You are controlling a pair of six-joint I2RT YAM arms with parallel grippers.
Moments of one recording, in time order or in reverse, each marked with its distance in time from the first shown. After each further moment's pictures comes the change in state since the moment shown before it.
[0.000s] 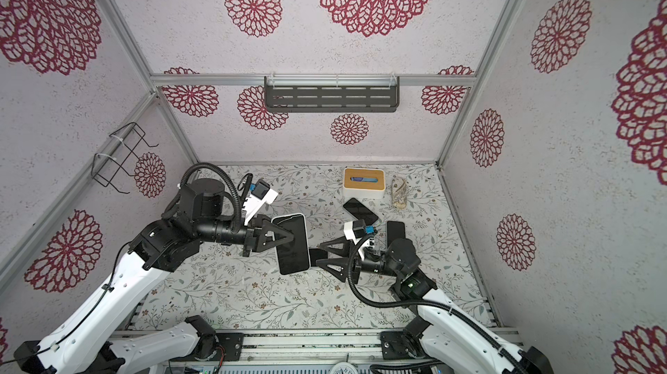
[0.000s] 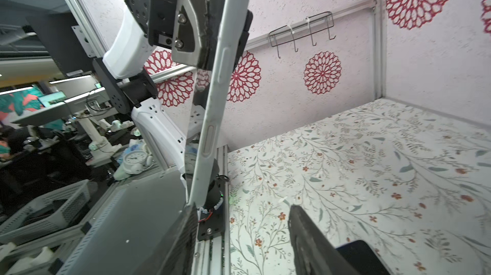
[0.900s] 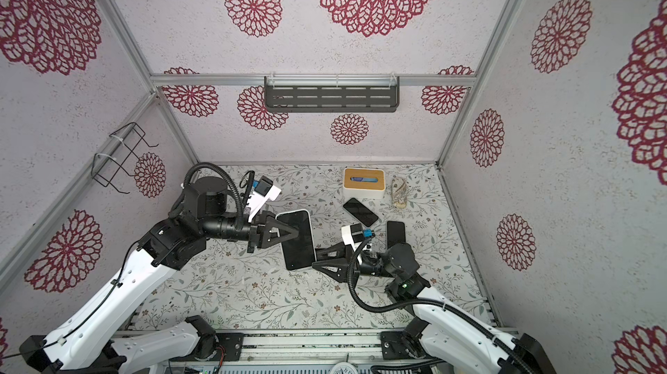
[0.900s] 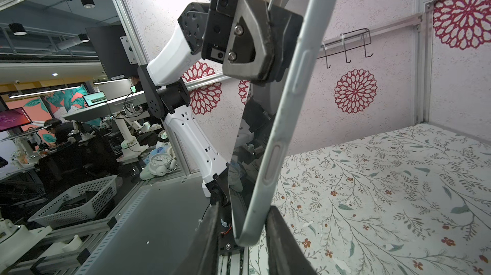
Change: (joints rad) left arm 0.000 0.012 -0.036 0.133 0.037 -0.028; right arm 0.058 0.049 -0.015 0.206 -0.028 0.069
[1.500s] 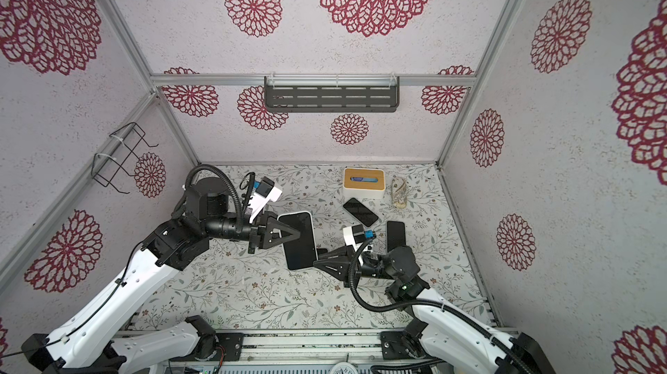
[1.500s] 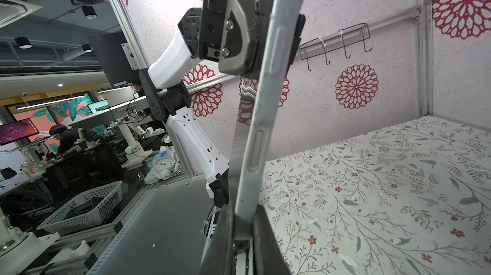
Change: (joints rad) left arm 0.000 0.001 -0.039 0.084 0.053 -0.007; right arm -0.003 -0.001 -0.045 0.070 0.000 0.050
